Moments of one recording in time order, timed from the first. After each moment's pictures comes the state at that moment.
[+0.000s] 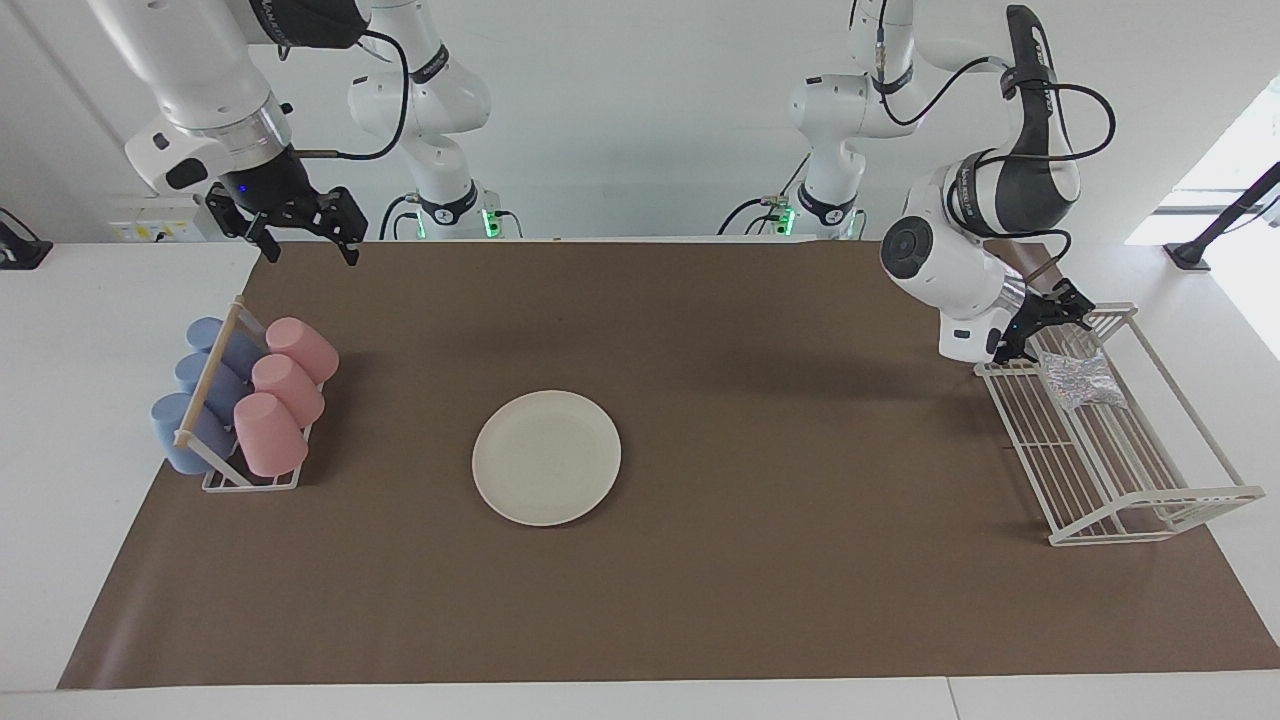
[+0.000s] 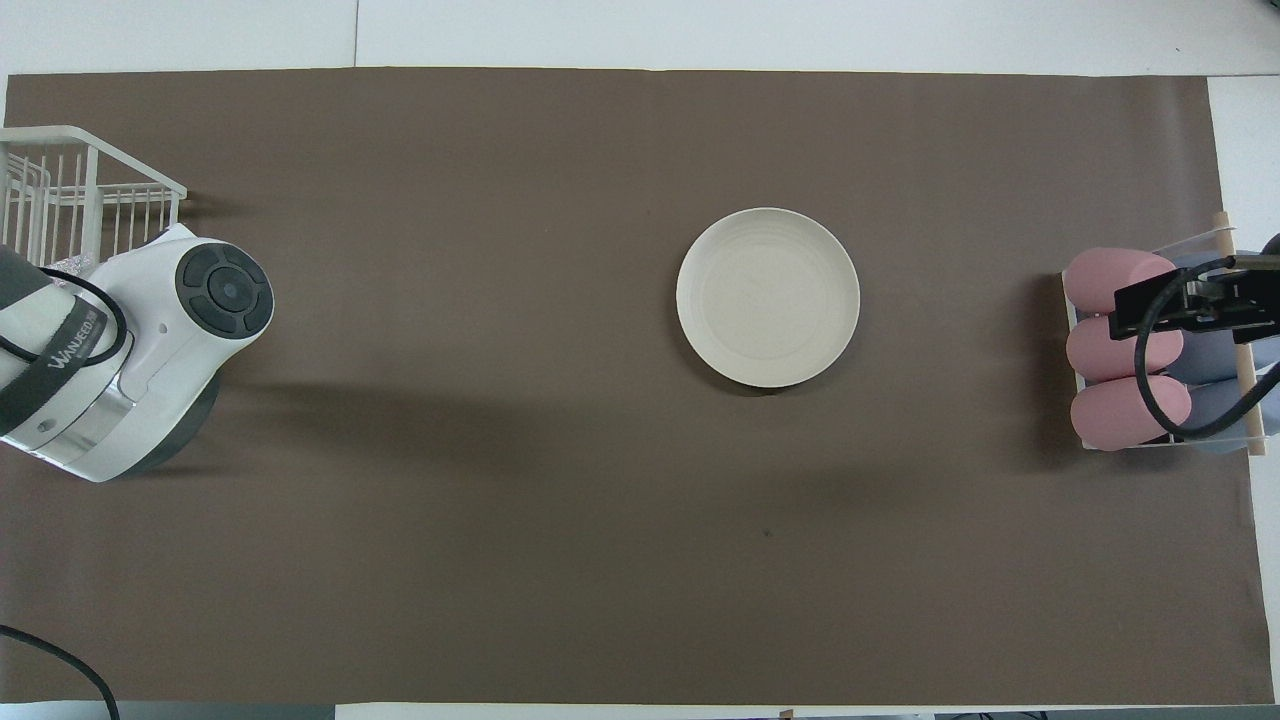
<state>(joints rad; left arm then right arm) -0.16 0.07 -0.02 -2.05 1.03 1.80 -0.62 0.05 -0.04 -0.04 -1.59 -0.02 1.50 0.07</state>
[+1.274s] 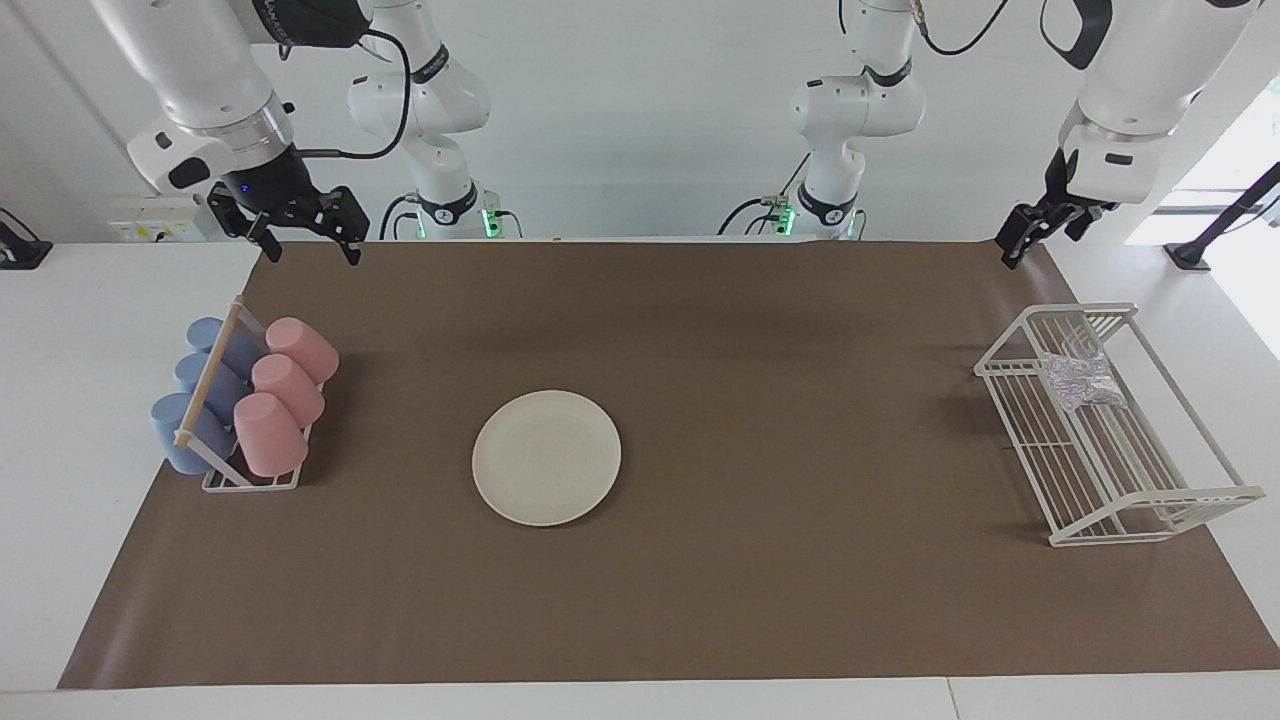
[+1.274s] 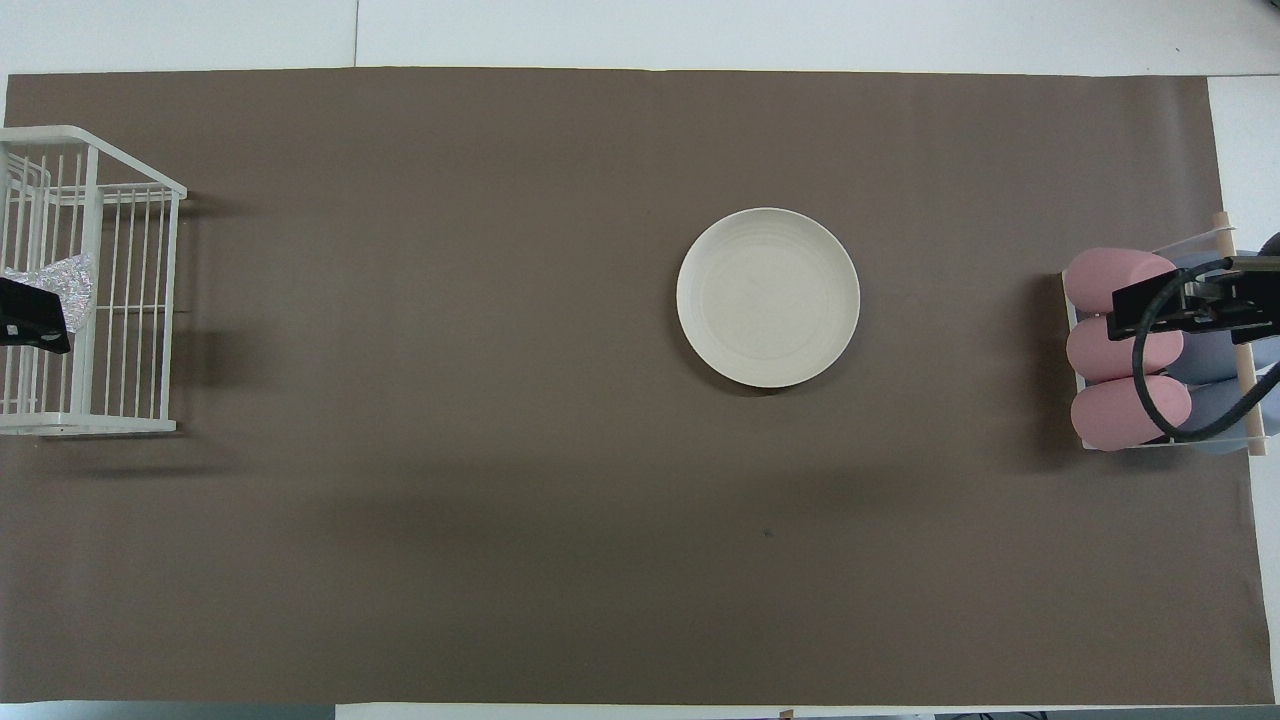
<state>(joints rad) -0.04 -0.10 0.02 -1.64 0.12 1.48 -0.25 0.05 -0.04 -0.04 -1.59 -0.02 1.50 0.07</state>
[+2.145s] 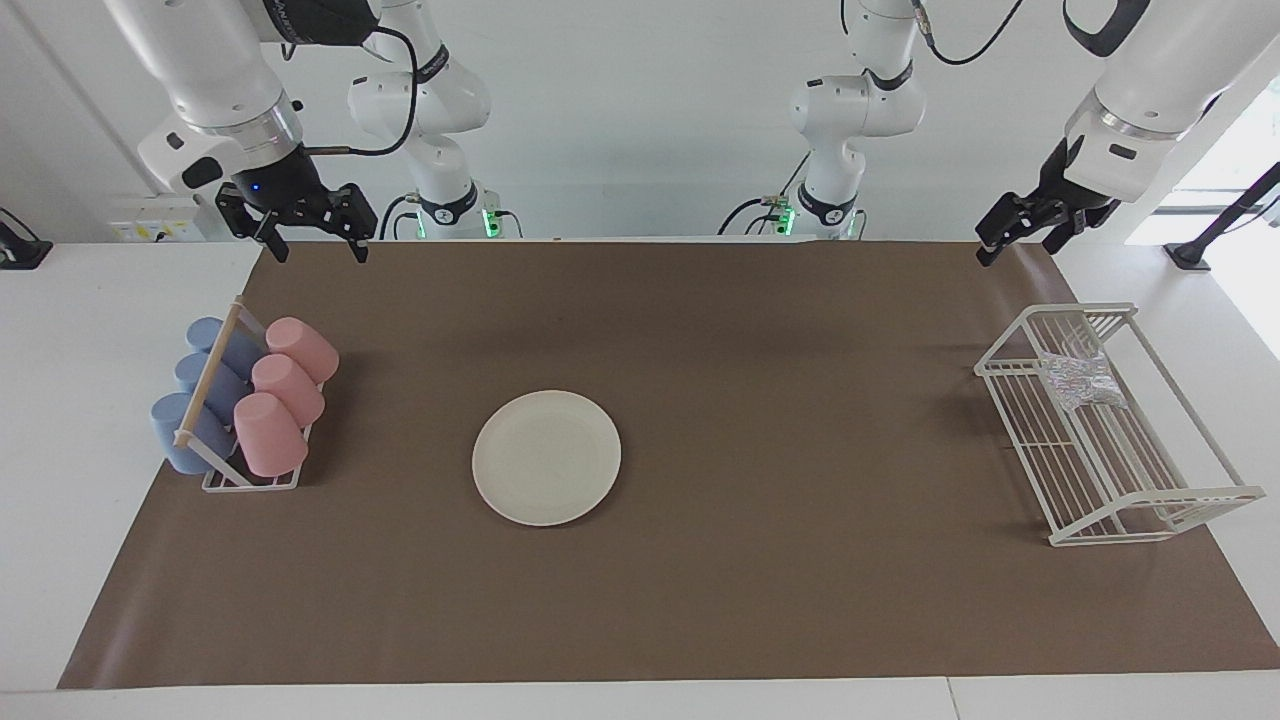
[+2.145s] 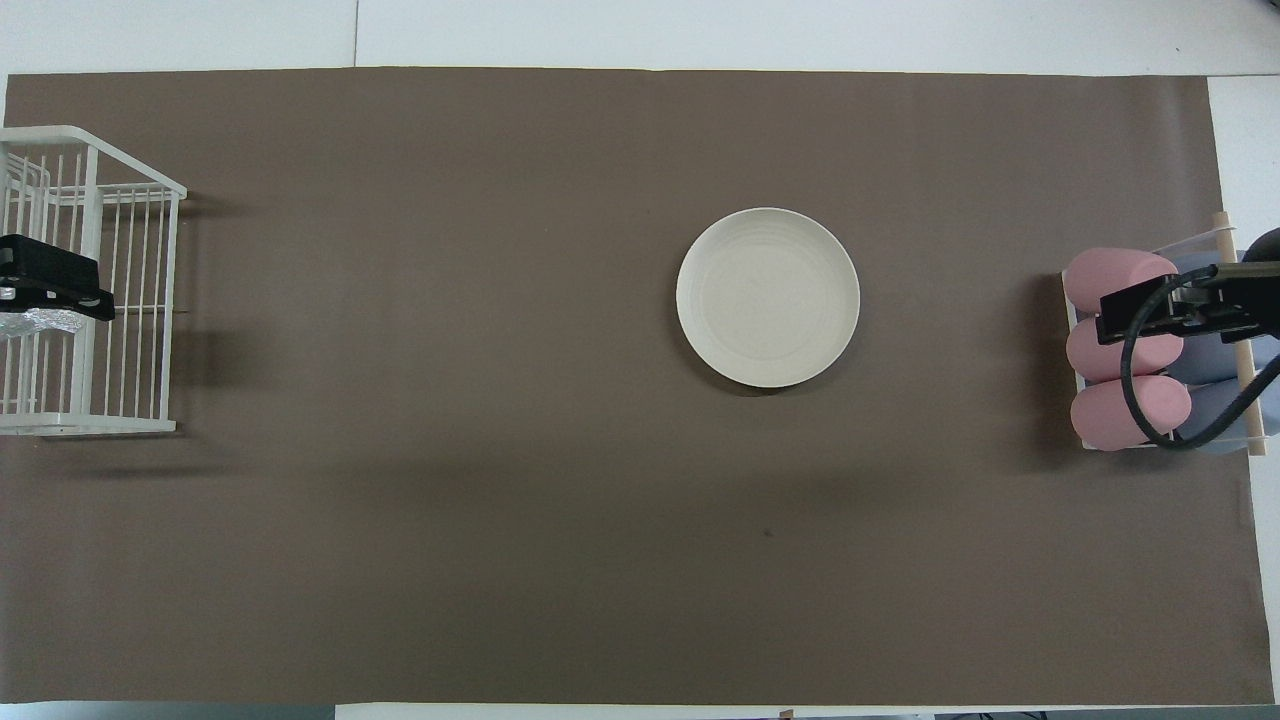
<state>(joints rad) -0.07 0.02 0.04 -1.50 -0.01 1.46 -0.16 0.06 -0.04 -0.04 -1.59 -0.02 1.49 0.04</state>
